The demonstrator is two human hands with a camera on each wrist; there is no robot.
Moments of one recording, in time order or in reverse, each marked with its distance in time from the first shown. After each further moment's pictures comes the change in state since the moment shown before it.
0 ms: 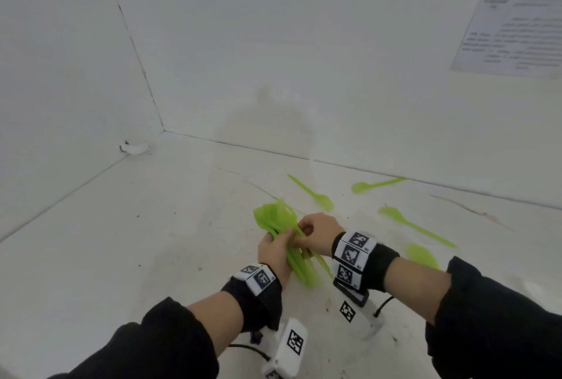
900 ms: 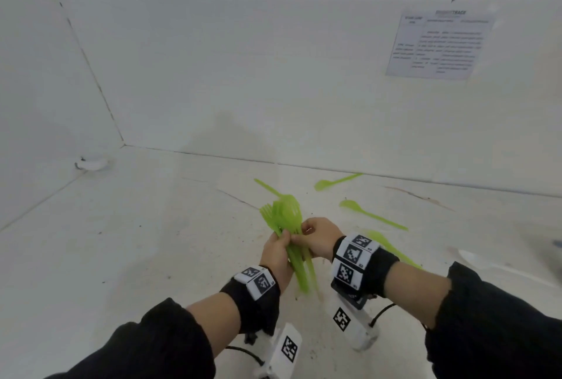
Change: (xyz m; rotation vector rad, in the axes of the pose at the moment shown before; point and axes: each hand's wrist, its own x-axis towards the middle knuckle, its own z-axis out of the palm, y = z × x) left_hand -0.030 -0.030 0.034 0.144 -0.241 -0.082; right_hand -0.046 0.035 -0.020 0.278 0.137 0.153
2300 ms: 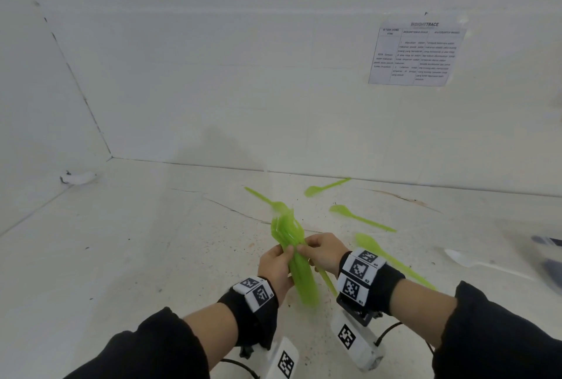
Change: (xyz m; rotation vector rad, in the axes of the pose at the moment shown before) left_hand -0.021 -0.001 0.007 0.245 -0.030 -0.040; right_hand -0.015 0.025 -0.010 0.074 0.019 0.067
